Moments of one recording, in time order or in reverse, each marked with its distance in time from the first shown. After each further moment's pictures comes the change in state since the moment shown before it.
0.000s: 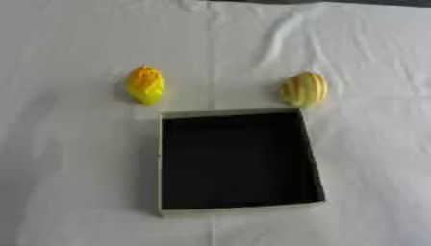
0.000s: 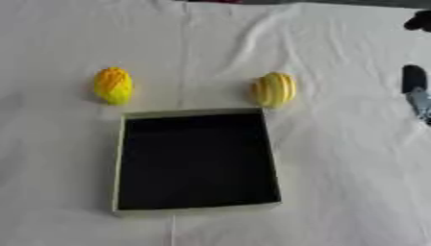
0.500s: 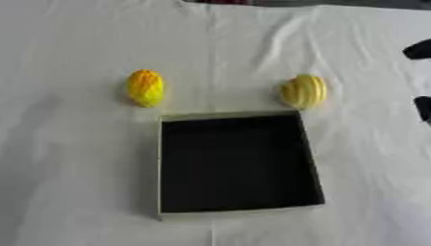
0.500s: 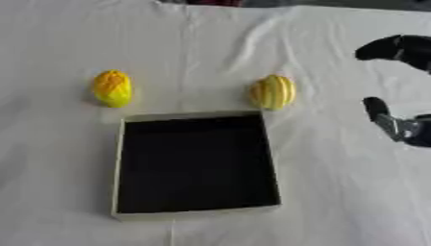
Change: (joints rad) left arm -0.002 0.006 -0.009 0.000 0.006 0.004 -0.023; right arm -0.014 -0.239 0.103 0.000 0.153 0.120 0.152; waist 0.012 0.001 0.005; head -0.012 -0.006
